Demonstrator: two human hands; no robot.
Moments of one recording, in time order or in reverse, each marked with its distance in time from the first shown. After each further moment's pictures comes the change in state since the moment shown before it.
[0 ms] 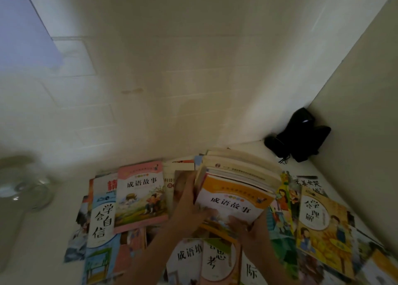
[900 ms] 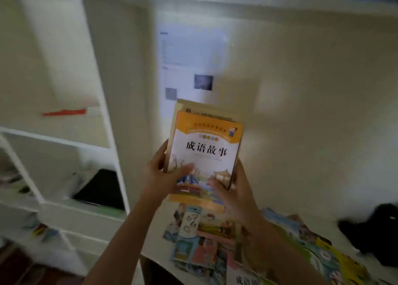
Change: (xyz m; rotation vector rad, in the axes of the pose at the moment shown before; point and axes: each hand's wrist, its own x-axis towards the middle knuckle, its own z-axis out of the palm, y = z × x) left_hand -0.202 0.191 -0.201 -0.047 0.852 0.309; right_hand -0.081 -0.272 0.155 -0.001 -0.585 -0.633
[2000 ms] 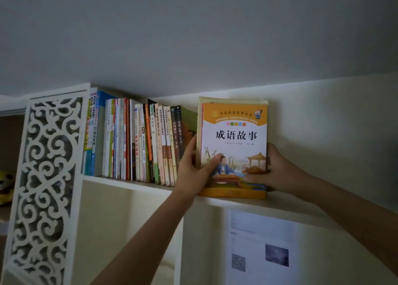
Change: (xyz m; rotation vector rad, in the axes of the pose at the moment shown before) left_hand 0.214 0.301 -0.096 0.020 0.093 0.517; right_hand 0.303 -0.307 -0.015 -0.187 -0.225 -0.415
